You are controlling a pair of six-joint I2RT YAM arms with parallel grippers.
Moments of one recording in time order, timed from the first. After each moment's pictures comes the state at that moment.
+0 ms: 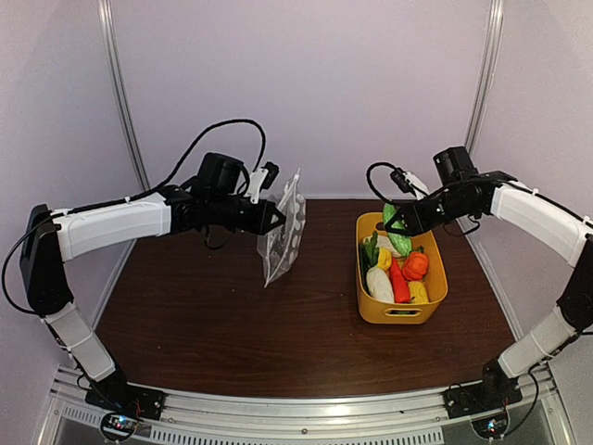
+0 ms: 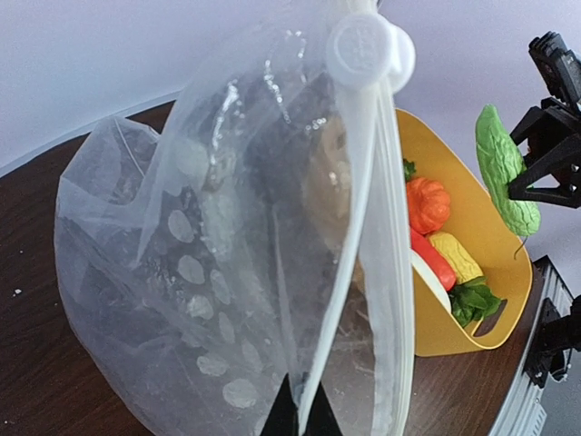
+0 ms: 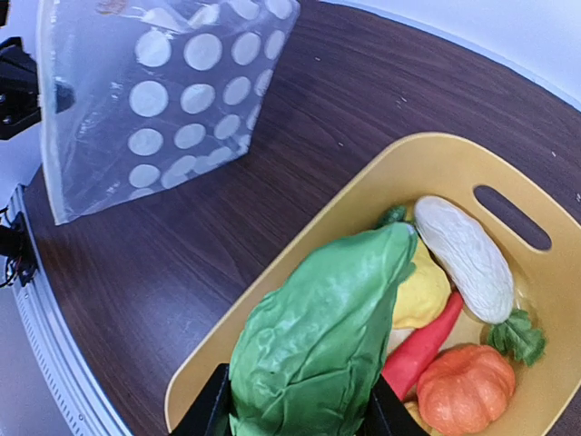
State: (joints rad) left arm -0.72 1.67 1.34 -0.23 0.21 -0.25; right arm 0.32 1.45 1.28 -0.69 -0.44 -0.09
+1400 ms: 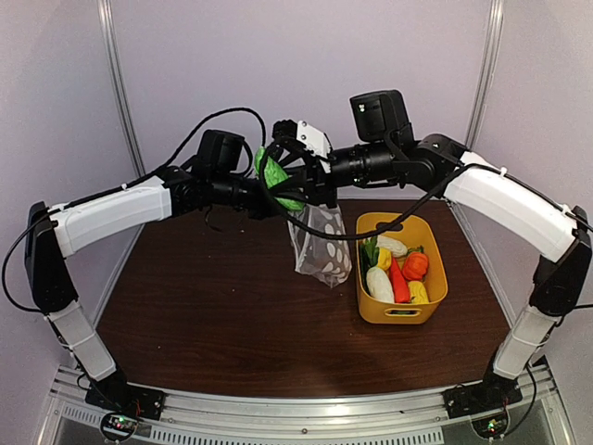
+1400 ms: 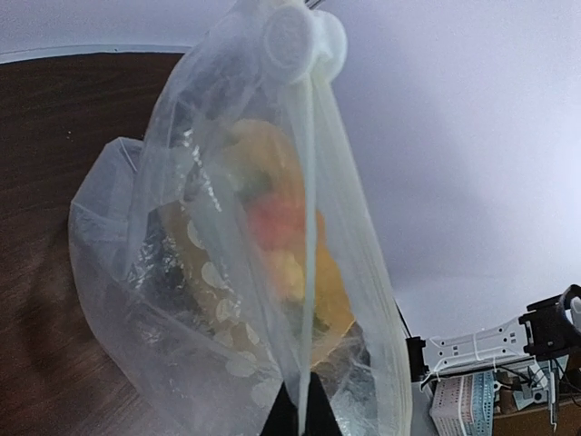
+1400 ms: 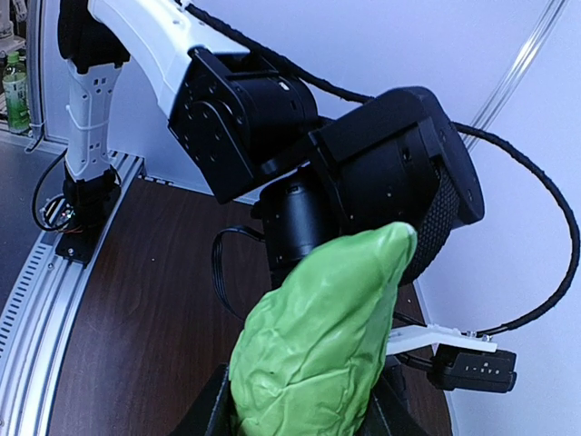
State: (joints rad) left arm -0.73 1.70 1.52 -0.26 0.50 -0.69; right arm 0.89 1.70 1.86 -0.47 -0.47 -0.56
